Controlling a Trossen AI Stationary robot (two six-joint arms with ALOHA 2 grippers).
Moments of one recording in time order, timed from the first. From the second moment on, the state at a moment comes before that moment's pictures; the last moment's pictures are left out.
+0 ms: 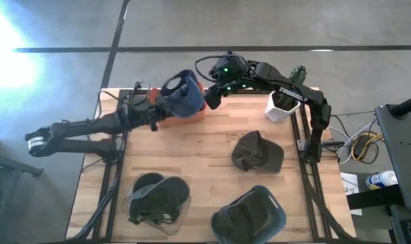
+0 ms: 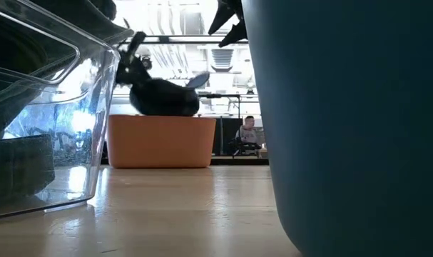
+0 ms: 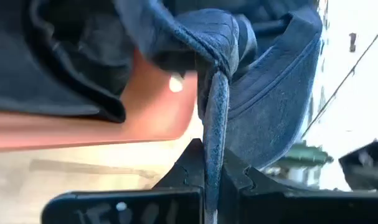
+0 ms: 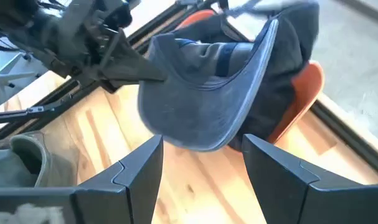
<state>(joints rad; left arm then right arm) 0.41 0.91 0.54 0.04 -0.20 -1.62 -0.36 1.87 2.09 -0.96 -0.09 0.37</state>
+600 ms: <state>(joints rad) 0.41 0.97 0.37 0.30 -0.40 -2.13 -0.36 1.87 2.00 -0.89 -0.09 0.41</state>
